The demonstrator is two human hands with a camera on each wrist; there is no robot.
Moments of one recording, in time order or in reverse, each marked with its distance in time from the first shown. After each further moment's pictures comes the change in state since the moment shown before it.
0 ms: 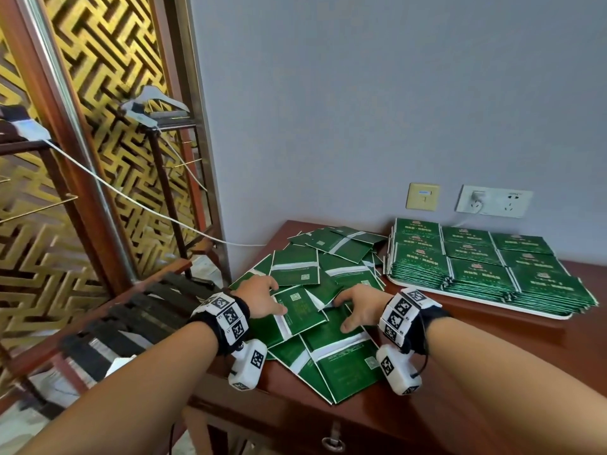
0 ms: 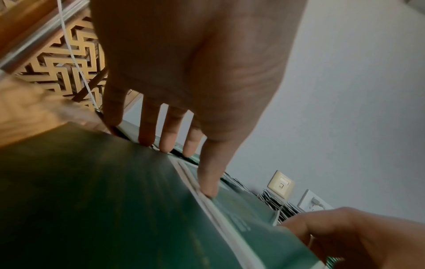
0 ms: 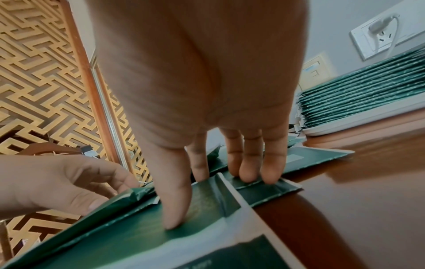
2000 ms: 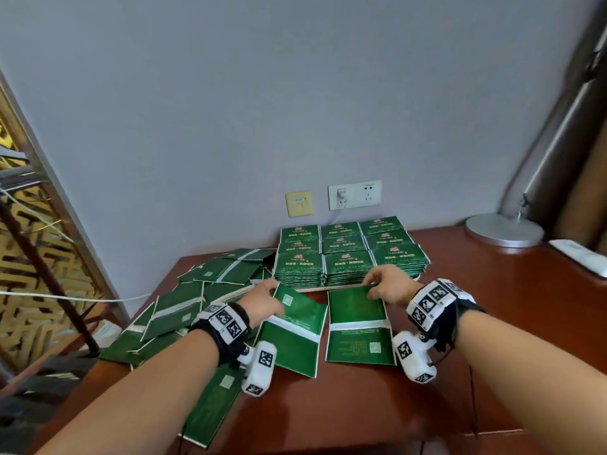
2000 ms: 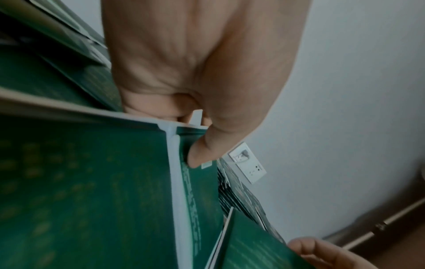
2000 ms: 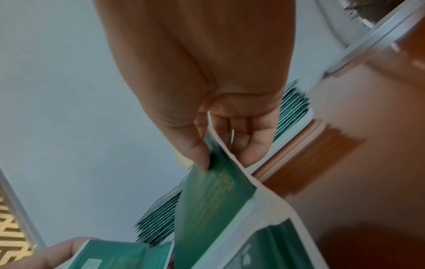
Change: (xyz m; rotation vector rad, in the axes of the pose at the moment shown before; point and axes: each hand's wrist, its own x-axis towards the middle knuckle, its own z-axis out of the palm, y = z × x) left_hand -0.002 0.239 0.084 -0.295 -0.230 0.161; right_hand -0.156 0.227 -0.052 0.483 0.462 0.338
